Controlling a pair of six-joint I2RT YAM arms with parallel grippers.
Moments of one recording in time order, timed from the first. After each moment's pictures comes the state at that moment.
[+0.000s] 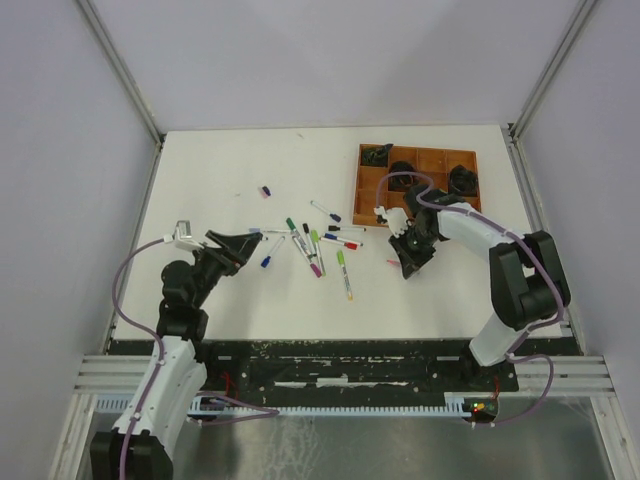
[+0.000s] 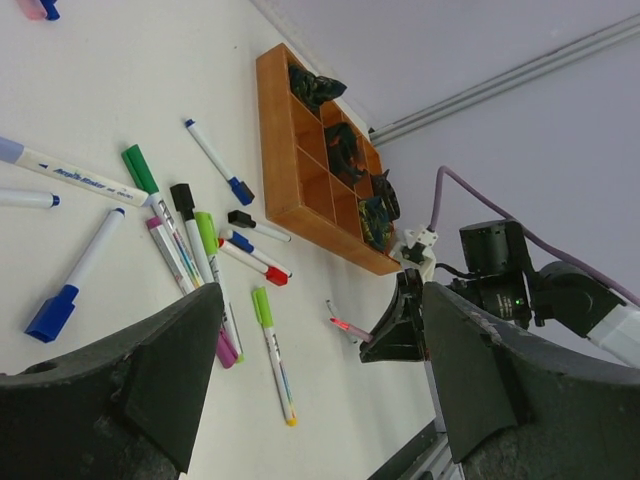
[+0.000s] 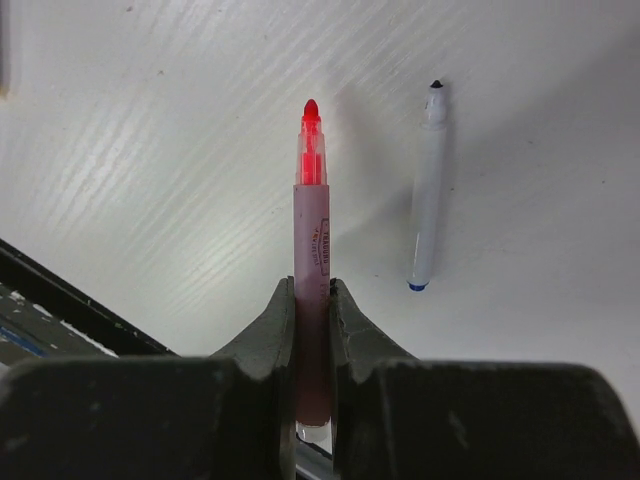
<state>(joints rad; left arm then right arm) -0.06 0.56 0.19 0.34 0.38 -0.99 0.33 1.67 1.08 -0.84 -0.30 -0.34</state>
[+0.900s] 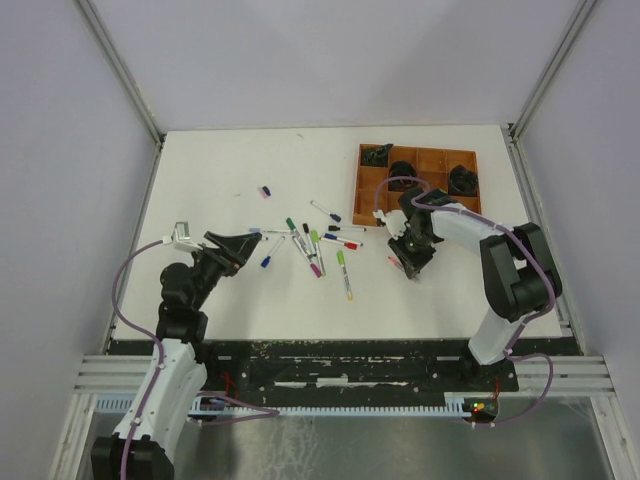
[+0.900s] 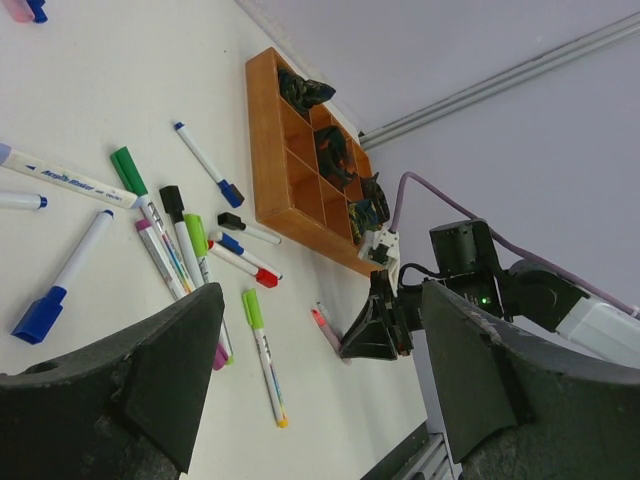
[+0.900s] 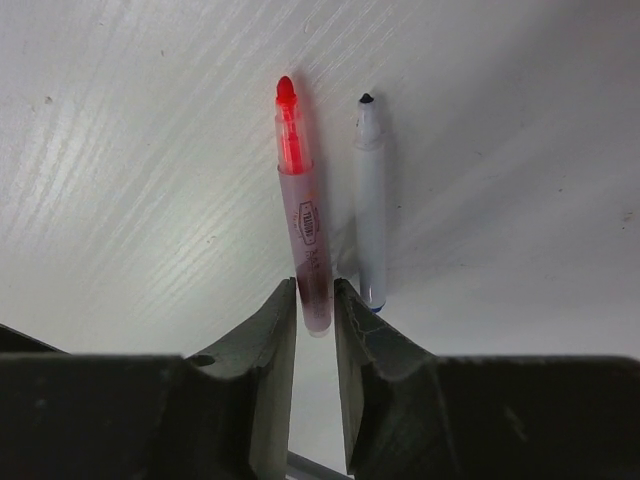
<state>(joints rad) -0.06 0.52 0.18 0.33 0.38 -1.01 0.35 1.74 1.07 -0.77 -0.16 -0.31</state>
